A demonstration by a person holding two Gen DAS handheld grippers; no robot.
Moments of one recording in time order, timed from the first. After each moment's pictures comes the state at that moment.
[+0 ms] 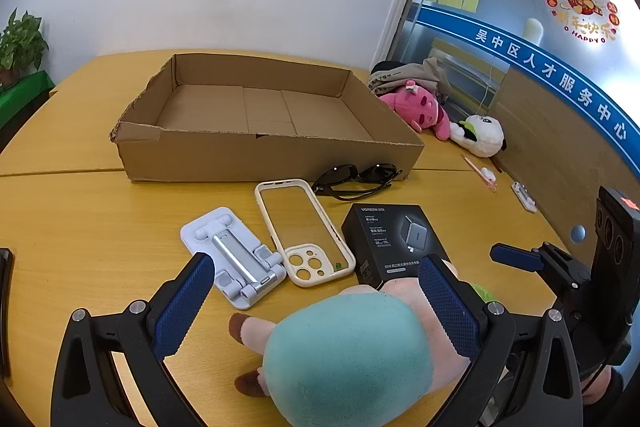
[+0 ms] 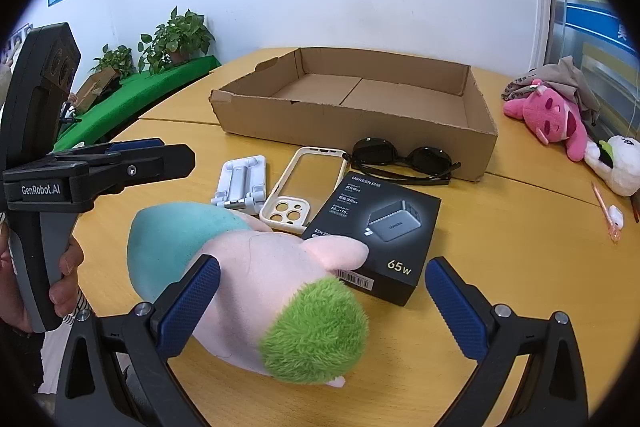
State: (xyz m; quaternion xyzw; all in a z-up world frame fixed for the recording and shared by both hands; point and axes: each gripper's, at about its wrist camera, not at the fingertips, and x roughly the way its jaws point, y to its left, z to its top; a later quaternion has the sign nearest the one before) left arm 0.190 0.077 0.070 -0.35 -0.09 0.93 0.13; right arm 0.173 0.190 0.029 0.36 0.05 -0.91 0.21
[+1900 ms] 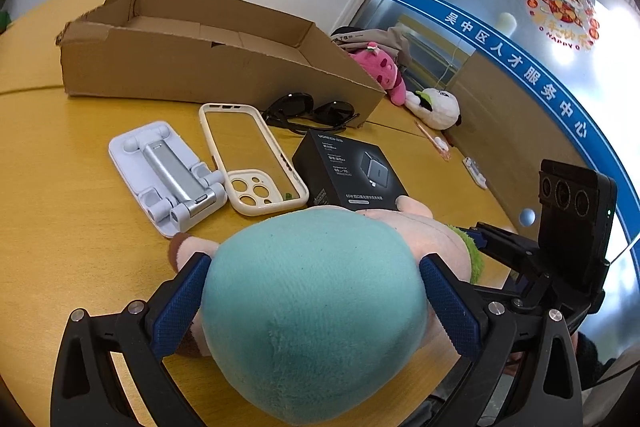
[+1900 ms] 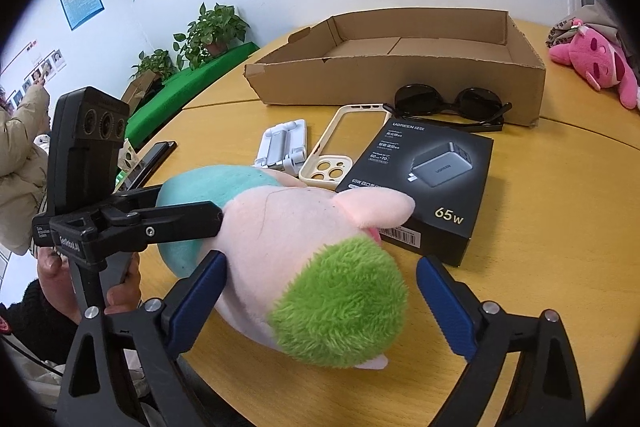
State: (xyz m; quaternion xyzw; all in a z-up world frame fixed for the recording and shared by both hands) left arm 0.192 0.079 0.009 -0.39 -0.17 0.87 0.24; right arm 0.170 0.205 0.001 0.41 -0.02 -0.86 0.31
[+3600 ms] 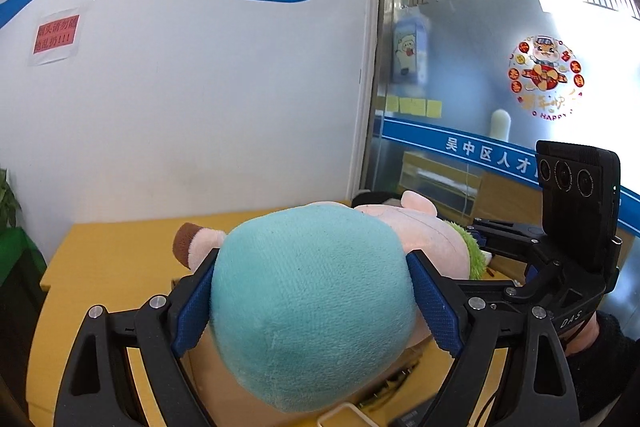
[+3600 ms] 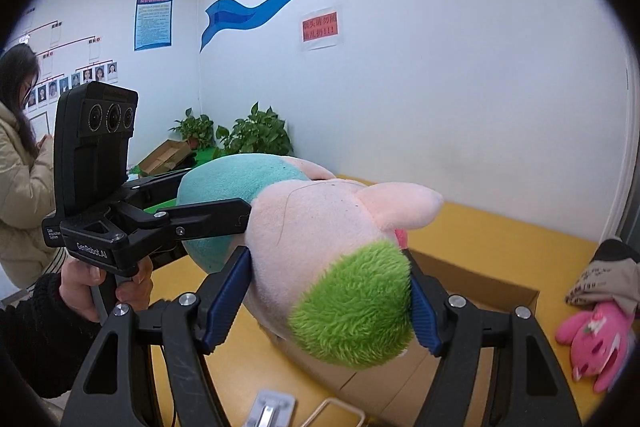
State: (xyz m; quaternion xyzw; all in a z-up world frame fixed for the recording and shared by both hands) left arm 0.038 -0.007 0.293 -0.15 -0.02 0.97 0.20; right arm -0.015 0.114 0.261 0.19 0.05 -0.90 0.38
